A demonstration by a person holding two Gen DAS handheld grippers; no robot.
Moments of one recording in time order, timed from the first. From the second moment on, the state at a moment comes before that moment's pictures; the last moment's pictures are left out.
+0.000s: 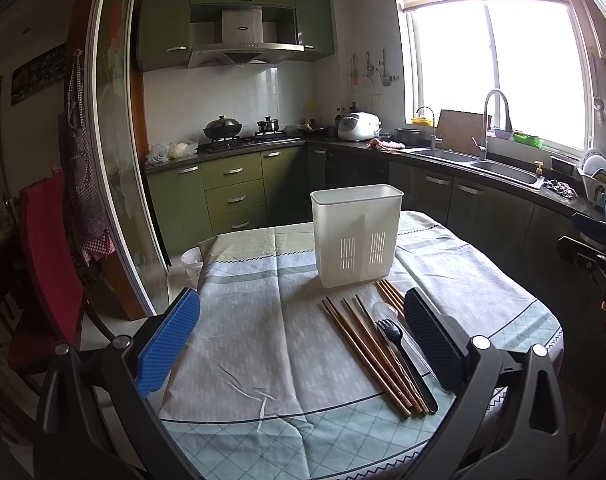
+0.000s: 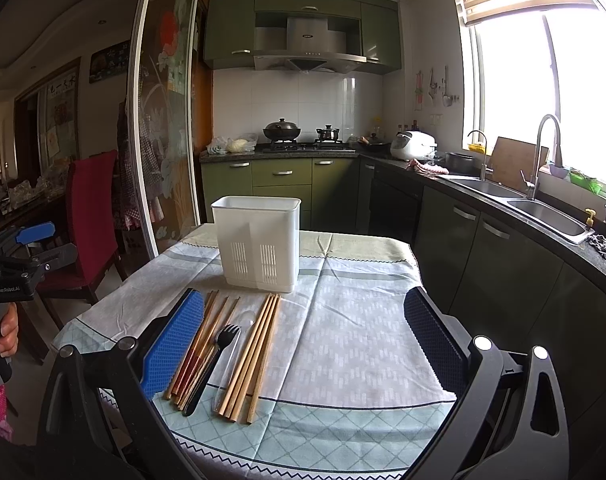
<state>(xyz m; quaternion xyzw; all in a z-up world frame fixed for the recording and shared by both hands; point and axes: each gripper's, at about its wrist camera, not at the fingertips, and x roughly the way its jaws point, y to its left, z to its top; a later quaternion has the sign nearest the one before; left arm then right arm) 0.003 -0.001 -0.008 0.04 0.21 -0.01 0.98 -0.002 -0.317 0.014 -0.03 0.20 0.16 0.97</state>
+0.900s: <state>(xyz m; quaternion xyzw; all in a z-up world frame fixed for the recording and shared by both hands) 0.003 0.001 -0.009 0.03 0.21 -0.01 0.98 0.000 -0.312 0.008 -0.02 0.20 0.16 0.97</state>
